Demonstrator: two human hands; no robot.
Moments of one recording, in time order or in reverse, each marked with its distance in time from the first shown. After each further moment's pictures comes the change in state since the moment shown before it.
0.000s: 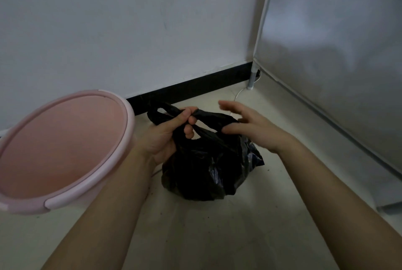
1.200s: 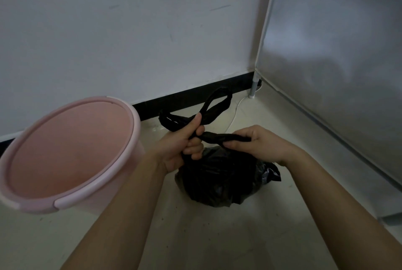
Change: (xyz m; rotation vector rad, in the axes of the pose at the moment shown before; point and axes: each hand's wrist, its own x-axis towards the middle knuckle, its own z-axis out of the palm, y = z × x) left_hand -0.004 -0.003 0.027 0.236 0.030 -0.166; right_hand -0.018 -0.003 -0.004 -0.022 -0.123 0.058
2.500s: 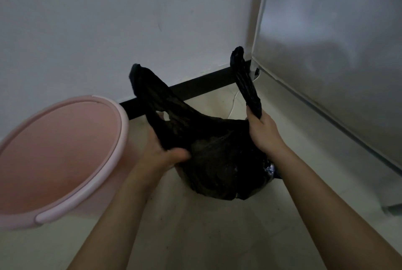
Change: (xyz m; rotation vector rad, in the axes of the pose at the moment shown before) left_hand -0.007 -0.026 -0.016 0.154 0.274 0.463; right_hand 0.035 0.032 0.005 0.164 0.703 0.137
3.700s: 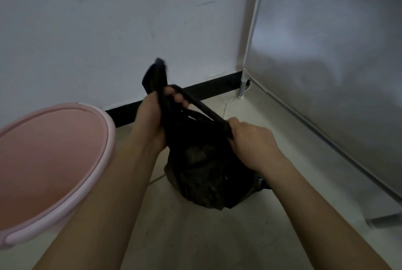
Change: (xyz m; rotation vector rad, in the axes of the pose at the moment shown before) left_hand 0.072 0.055 0.042 -0.470 0.096 -0.284; right_hand -0.008 -0.021 -0.010 -1.106 -0.042 -0.488
